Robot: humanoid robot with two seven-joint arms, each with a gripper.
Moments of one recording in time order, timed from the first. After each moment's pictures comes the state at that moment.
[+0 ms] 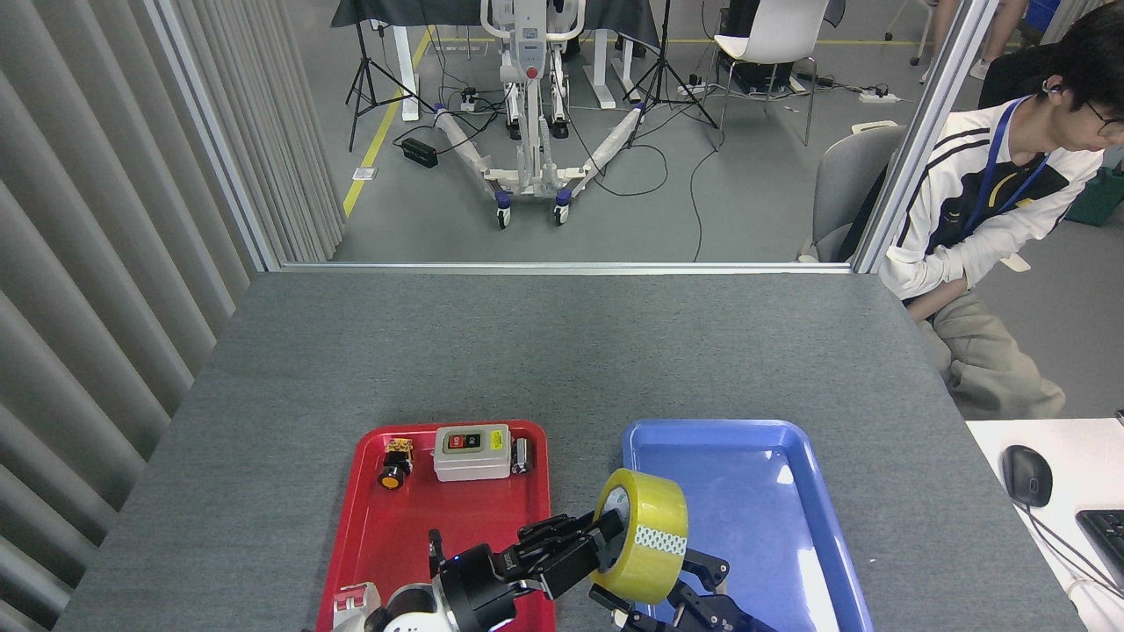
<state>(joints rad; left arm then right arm) -0.27 0.08 -0.47 -1.19 -0.44 -0.79 -0.32 0.05 -0.31 0.40 -1.65 1.38 -0.61 -0.33</state>
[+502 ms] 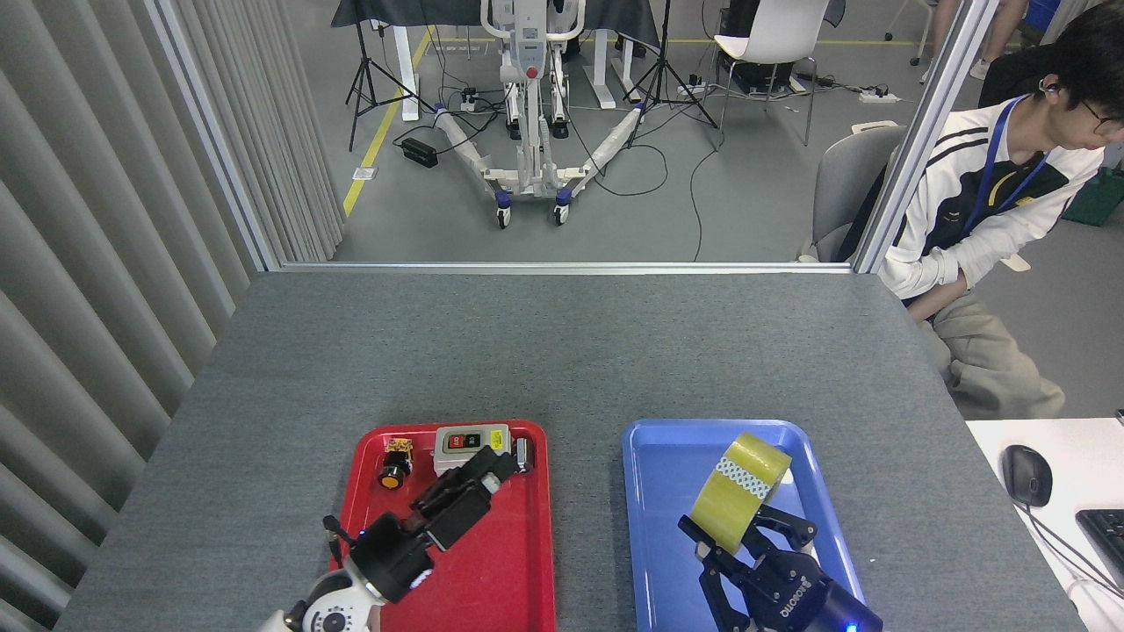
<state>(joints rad) -0.24 0.10 -0.15 -1.18 -0.43 -0.79 -0.27 0.05 -0.36 0.26 -1.62 1.39 -0.47 -0.33</state>
